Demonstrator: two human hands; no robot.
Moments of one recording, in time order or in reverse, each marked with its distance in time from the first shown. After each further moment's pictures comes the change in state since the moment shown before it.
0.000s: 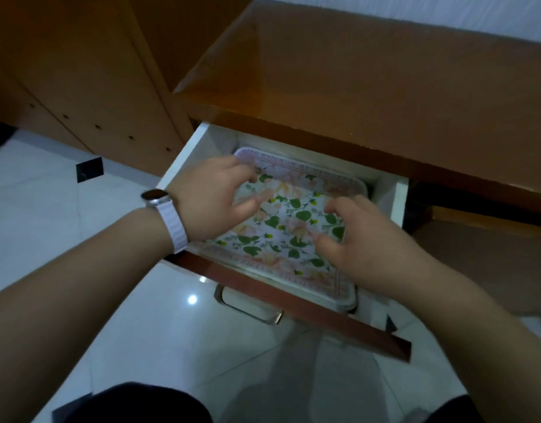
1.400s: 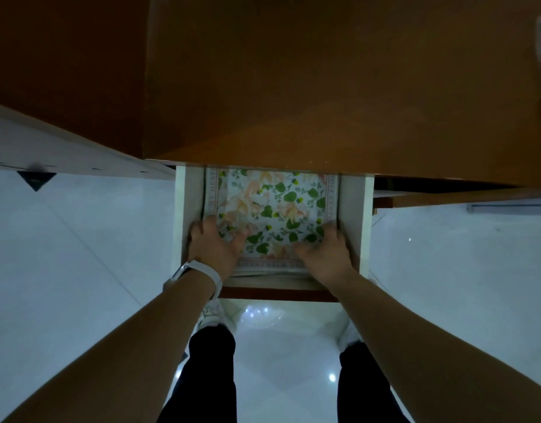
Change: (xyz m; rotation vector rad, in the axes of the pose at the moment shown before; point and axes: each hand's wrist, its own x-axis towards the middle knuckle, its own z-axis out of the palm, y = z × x) left_hand 0.001 -0.015 -0.003 -0.463 -0.677 -0.924; right_hand 0.018 -0.042 0.036 0.654 -0.120 0.987
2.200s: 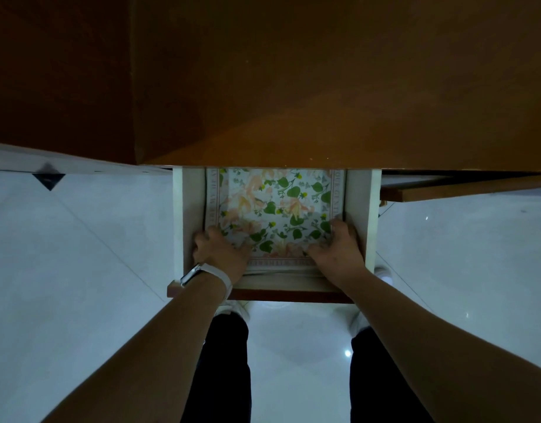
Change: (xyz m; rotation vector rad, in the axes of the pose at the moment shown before) left_hand 0.002 0.003 0.010 0.249 -0.064 -0.186; right_hand 0.008 0.012 -0.005 0.065 -0.016 -0.049
